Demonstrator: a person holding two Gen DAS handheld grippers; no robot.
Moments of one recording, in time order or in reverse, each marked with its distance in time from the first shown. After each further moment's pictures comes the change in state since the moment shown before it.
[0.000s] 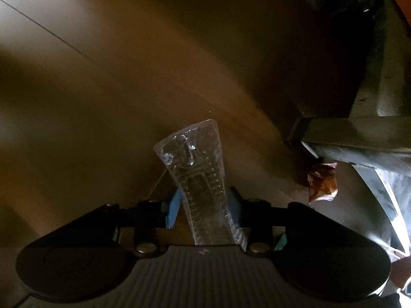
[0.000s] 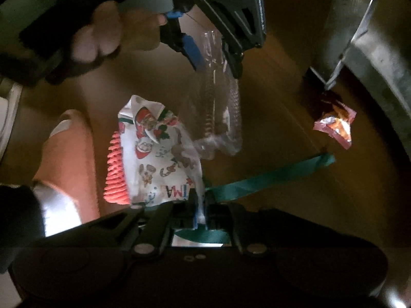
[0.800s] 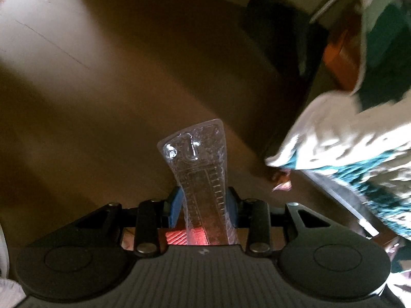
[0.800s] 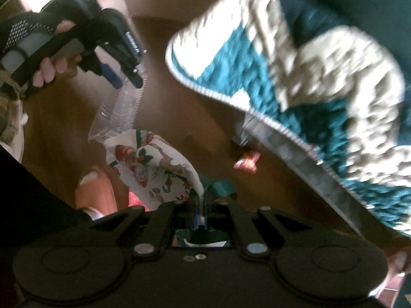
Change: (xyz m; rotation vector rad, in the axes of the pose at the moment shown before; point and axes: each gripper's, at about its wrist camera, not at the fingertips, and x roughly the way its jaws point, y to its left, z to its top) left arm -0.248 0.031 -0.050 0.001 -0.227 0.006; right arm -0.229 0.032 -0.048 0.111 -0.310 -0.206
